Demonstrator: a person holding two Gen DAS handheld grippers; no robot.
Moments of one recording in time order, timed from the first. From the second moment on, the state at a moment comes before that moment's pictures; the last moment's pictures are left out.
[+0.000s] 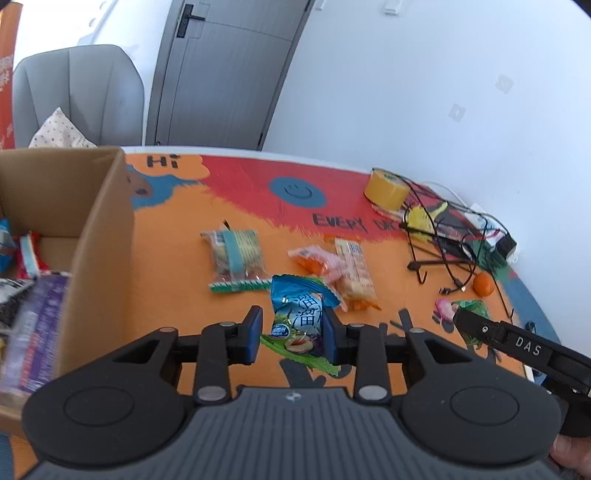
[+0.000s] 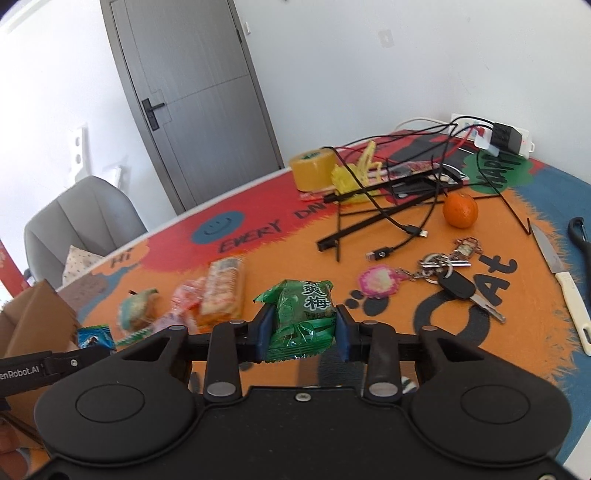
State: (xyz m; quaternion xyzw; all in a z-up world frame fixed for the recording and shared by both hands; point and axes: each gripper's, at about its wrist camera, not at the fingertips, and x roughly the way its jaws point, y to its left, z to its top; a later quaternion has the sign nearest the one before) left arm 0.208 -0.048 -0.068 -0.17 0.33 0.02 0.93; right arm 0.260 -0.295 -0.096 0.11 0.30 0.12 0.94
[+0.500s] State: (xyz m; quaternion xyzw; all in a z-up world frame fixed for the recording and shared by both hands) left arm 0.179 -0.015 -0.038 -0.17 0.29 0.03 0.94; right arm 0.241 -0.251 -0.068 0.11 0.27 0.16 0.94
